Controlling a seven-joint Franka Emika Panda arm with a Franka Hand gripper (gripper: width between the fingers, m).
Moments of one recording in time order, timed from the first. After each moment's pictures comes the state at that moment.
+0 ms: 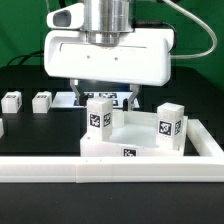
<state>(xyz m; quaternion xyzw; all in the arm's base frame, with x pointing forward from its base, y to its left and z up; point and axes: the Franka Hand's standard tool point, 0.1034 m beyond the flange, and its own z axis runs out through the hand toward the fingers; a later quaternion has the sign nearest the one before) 0.563 -0.012 0.074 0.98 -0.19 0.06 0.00</state>
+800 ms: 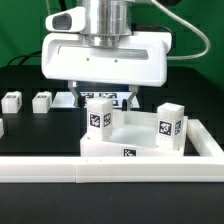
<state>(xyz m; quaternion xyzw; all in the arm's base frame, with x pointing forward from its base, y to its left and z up) 0.546 -0.017 0.068 0.99 -0.09 0.05 0.01</state>
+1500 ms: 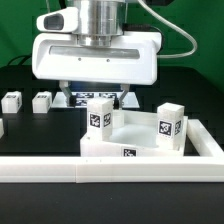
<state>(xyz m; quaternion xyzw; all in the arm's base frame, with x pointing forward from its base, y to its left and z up) 0.539 -0.040 0.064 0.99 -0.10 0.05 0.01</state>
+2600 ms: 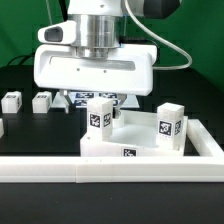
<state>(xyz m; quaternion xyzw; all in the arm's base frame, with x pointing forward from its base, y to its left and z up) 0.528 -0.032 0.047 0.99 -0.11 0.05 0.02</state>
